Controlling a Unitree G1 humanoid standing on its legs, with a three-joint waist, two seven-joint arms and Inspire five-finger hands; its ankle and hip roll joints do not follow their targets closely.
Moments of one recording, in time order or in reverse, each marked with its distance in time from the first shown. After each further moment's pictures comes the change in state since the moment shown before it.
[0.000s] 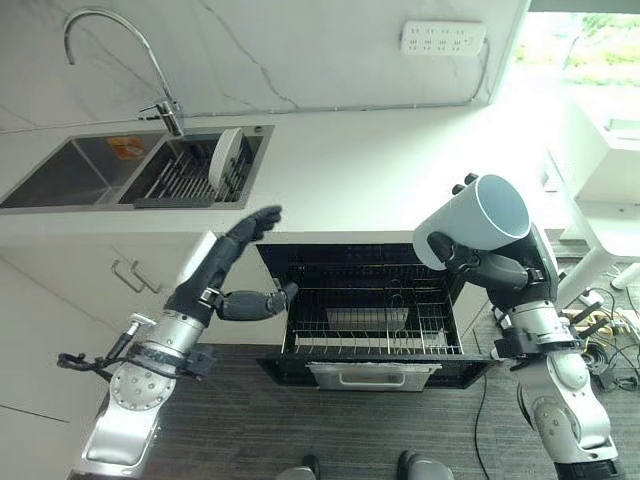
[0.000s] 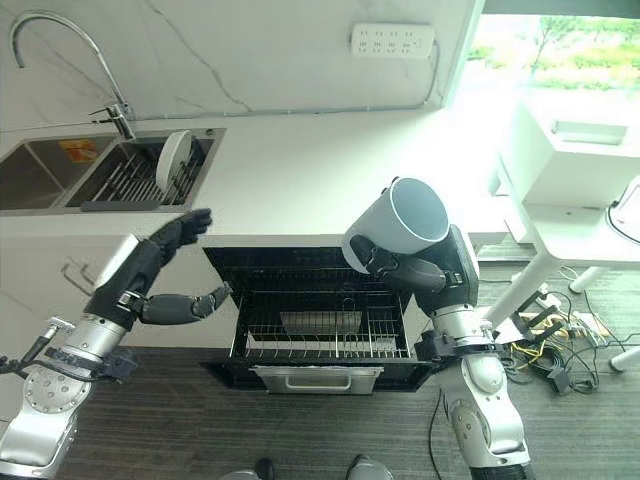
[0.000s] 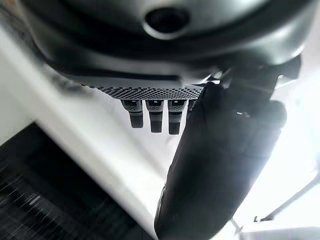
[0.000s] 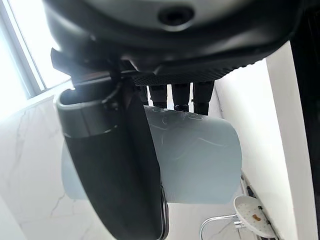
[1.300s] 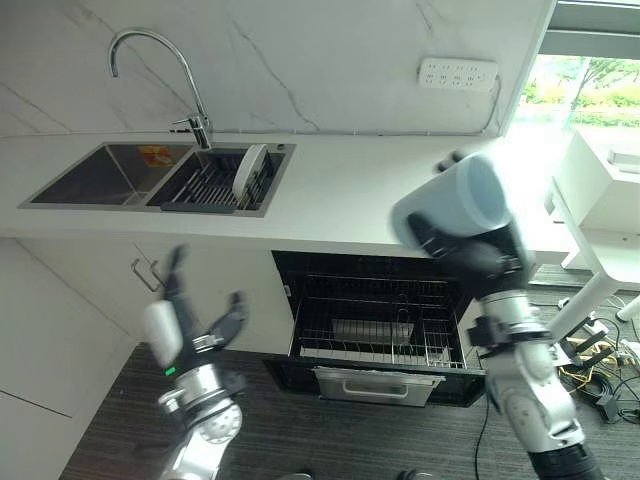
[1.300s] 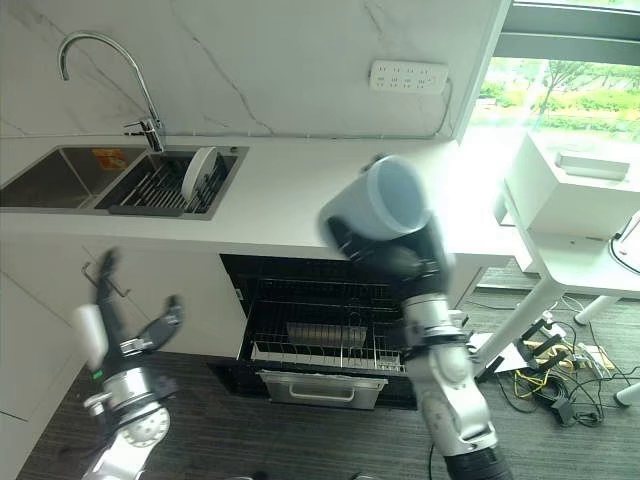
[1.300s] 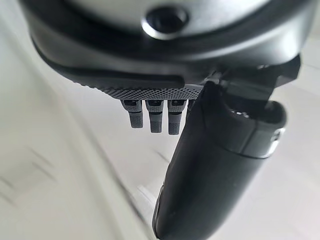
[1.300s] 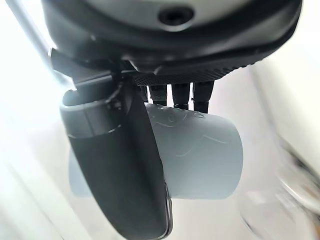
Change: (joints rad) left arm 0.019 -0.382 0.032 0.654 0.319 -0.312 1.194; right arm -0.089 0.074 0.050 0.001 0.000 -0.143 -0.151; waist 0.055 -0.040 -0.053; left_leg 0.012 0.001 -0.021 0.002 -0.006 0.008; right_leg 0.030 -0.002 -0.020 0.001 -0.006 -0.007
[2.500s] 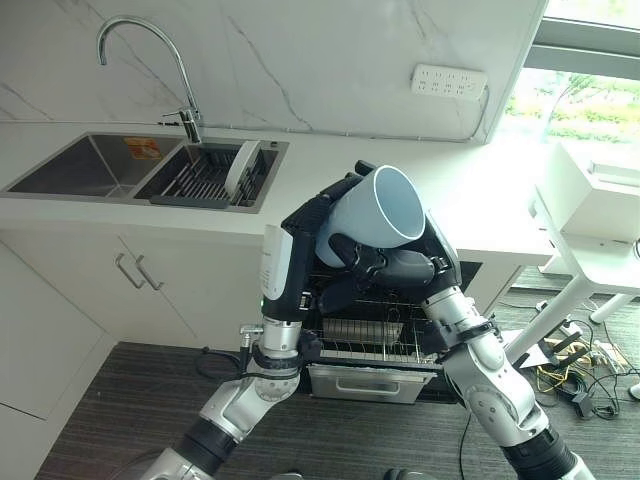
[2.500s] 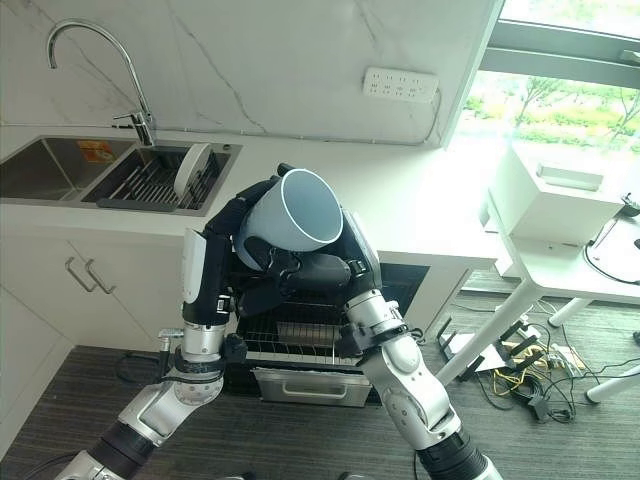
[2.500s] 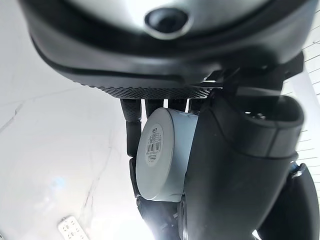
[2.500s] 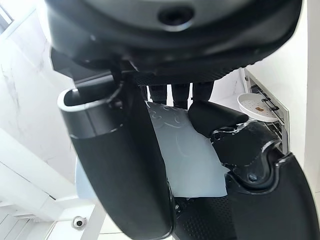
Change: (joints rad) left arm -0.337 0.090 -0.538 -0.359 0.285 -0.049 -0.200; right arm -0.111 0.028 0.344 -0.032 0.038 0.141 0.056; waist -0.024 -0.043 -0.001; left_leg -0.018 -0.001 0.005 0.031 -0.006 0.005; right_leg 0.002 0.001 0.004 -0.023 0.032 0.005
